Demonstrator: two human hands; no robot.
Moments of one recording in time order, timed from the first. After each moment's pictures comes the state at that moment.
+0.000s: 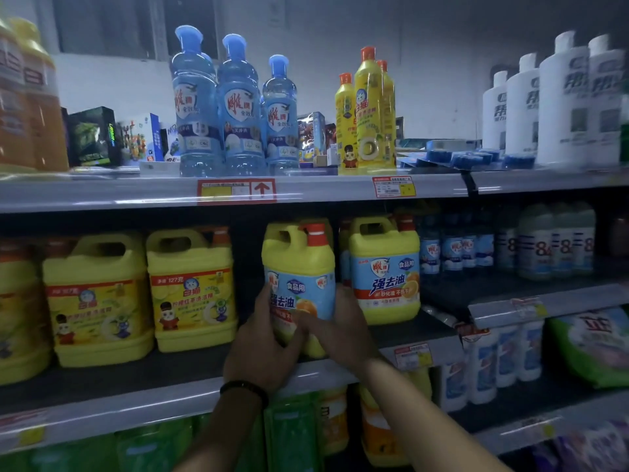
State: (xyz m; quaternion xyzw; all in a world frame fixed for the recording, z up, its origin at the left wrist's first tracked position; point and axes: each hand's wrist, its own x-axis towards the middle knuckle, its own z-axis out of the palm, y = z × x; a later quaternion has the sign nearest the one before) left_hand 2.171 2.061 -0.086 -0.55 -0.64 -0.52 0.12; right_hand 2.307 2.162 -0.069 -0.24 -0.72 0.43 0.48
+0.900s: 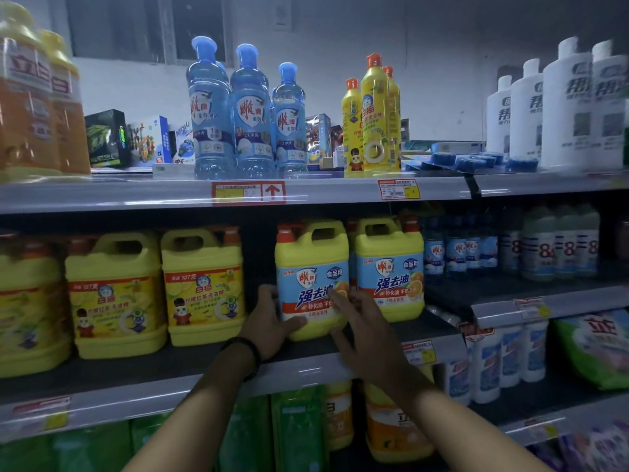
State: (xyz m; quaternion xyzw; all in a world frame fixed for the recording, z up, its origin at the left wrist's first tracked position) left_hand 2.141 2.078 -0.056 -0.53 -0.67 -0.50 -0.11; right_hand 2.345 2.188 -0.105 -0.23 -0.86 0.04 0.46
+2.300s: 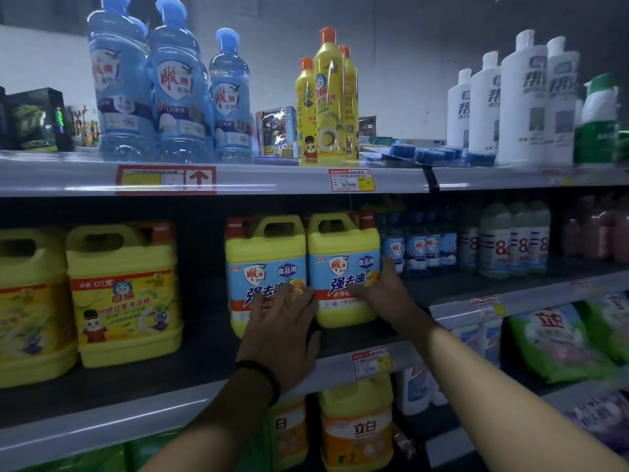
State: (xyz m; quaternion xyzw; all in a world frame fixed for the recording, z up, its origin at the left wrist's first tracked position) left_hand 2.229 2.142 -0.083 -0.64 -0.66 -0.16 0.36; right_hand 2.414 2.291 -0.037 -0.36 -0.69 0.40 0.49
